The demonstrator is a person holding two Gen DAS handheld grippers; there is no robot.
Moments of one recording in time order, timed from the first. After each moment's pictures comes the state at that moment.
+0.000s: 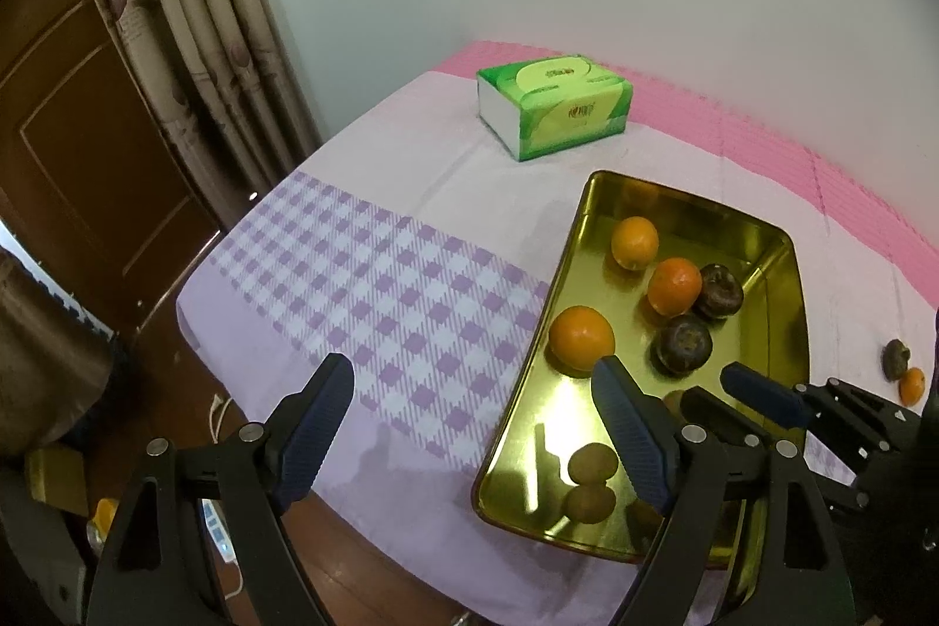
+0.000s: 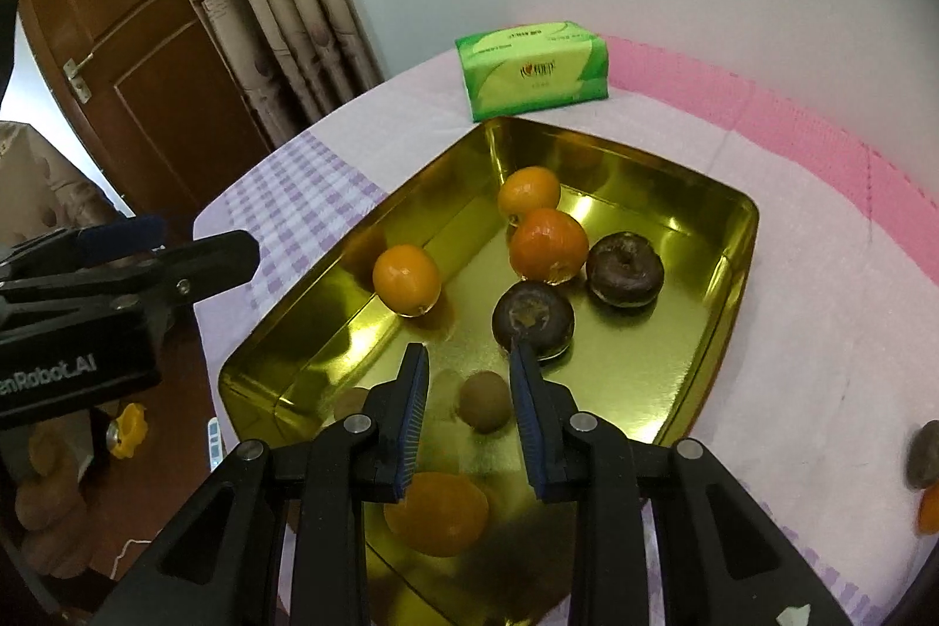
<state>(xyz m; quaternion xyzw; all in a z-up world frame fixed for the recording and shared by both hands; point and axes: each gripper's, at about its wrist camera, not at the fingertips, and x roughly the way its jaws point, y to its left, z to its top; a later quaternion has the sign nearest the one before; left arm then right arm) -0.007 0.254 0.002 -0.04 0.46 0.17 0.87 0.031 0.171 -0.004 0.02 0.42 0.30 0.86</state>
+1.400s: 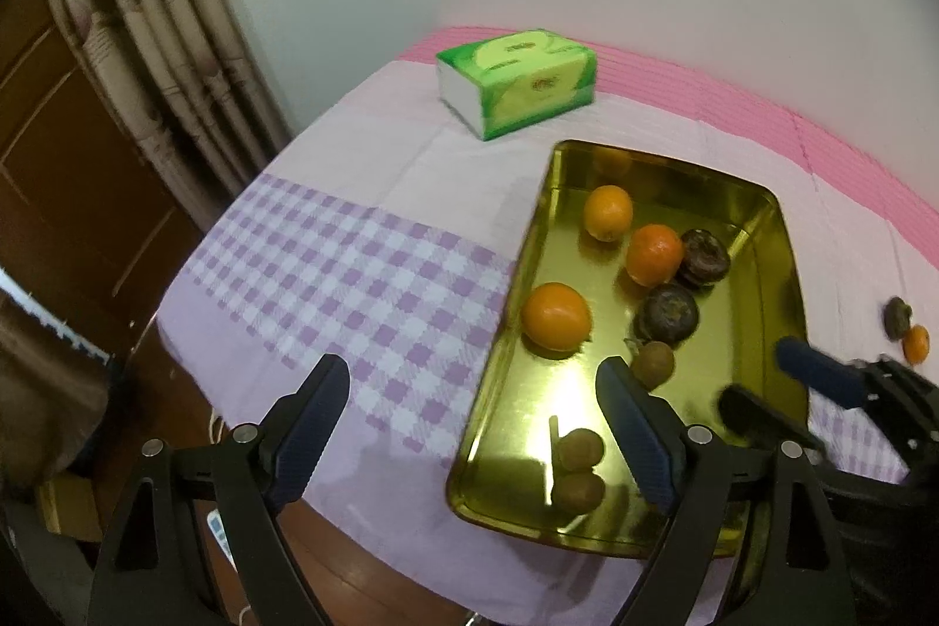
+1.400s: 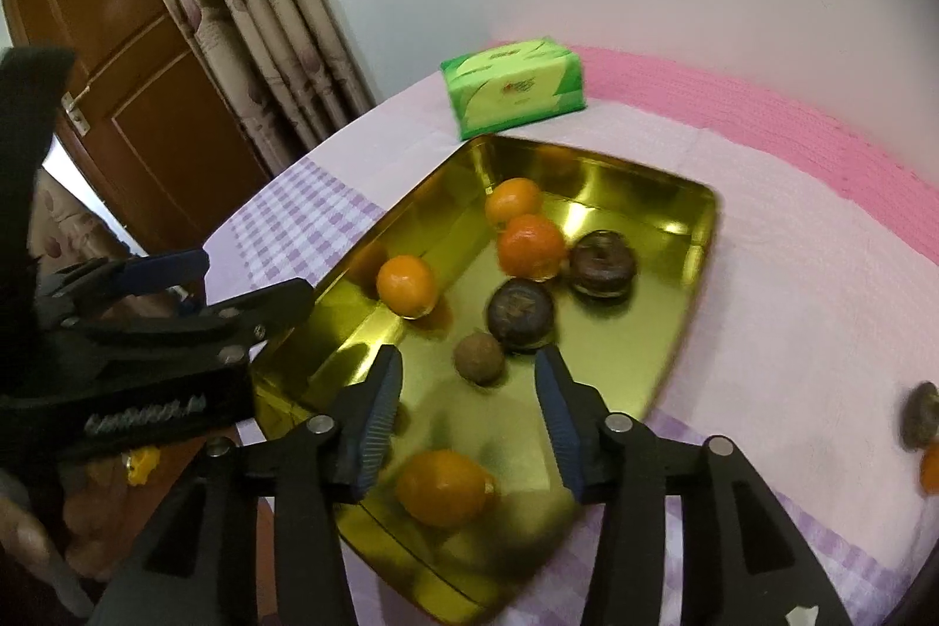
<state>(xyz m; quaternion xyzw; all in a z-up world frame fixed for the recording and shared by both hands) 0.000 0.239 -0.011 -0.01 0.47 0.13 0.87 0.006 0.135 0.011 0.06 0.39 0.28 0.88</state>
